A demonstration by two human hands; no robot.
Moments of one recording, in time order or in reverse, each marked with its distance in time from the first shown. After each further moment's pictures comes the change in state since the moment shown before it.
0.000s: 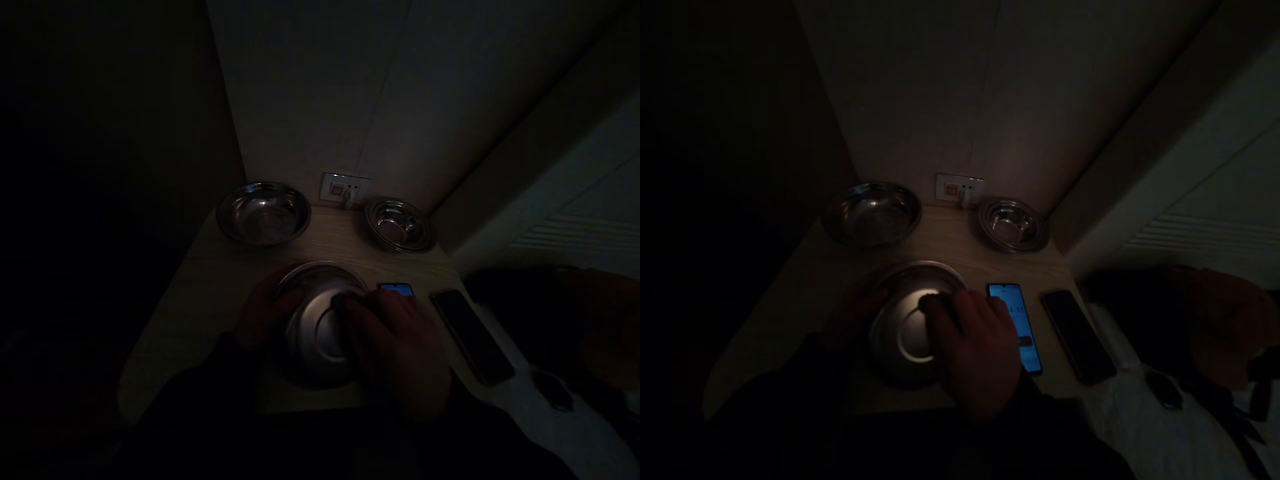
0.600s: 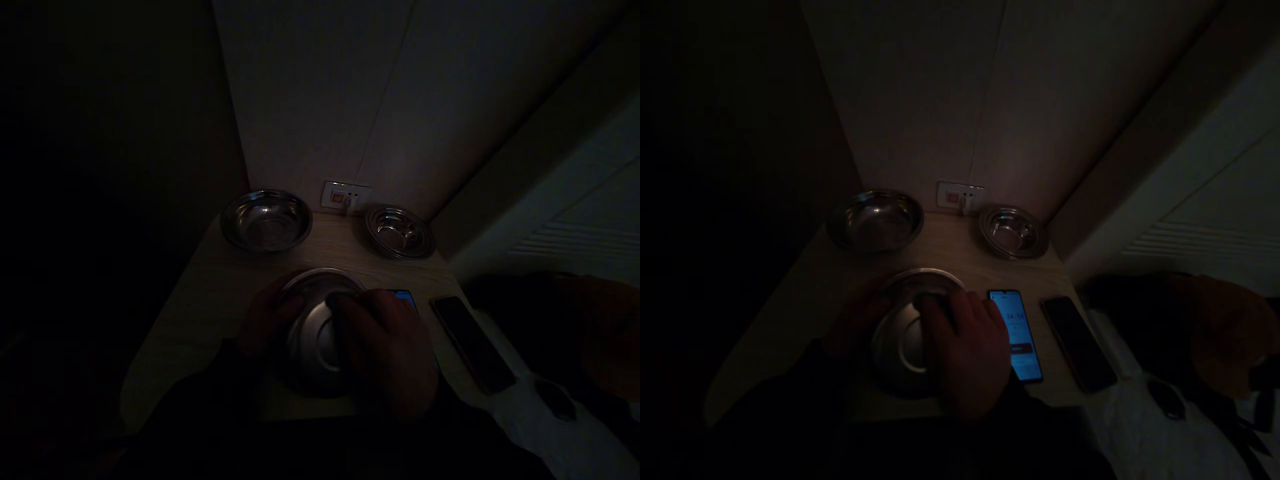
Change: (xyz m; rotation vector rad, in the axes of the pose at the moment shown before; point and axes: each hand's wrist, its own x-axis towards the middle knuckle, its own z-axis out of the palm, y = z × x) left_hand 0.000 0.000 -0.001 0.000 -0.030 0.027; right_hand 0.010 -0.006 0.007 -0.015 0.051 0.076
